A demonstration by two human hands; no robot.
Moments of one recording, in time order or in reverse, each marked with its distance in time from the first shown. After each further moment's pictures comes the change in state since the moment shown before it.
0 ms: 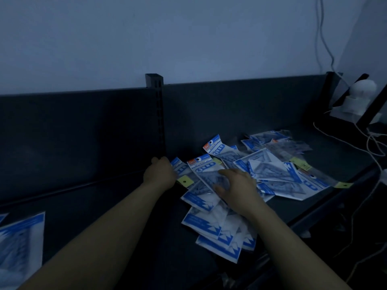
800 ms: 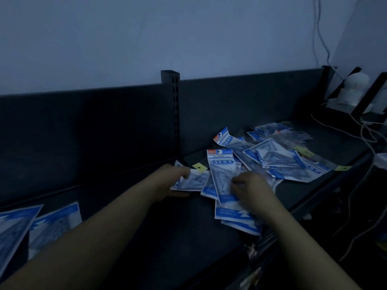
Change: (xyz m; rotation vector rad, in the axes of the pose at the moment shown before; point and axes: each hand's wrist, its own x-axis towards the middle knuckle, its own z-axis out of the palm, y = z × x) left_hand -0.062 -0.033 -0.039 -0.875 -0.435 -0.197; right_hand -0.044 -0.023 0.005 0.011 0.035 0.002
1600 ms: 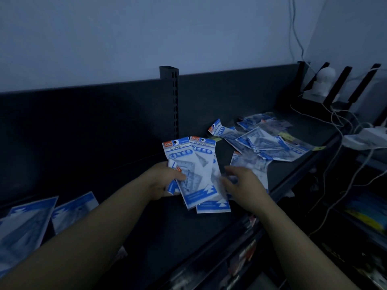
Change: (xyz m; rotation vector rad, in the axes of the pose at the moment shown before) left_hand -0.033 -0.026 -0.032 -0.008 -0.144 0.033; right_hand -0.061 -0.057 -0.001 0.262 0.061 0.105
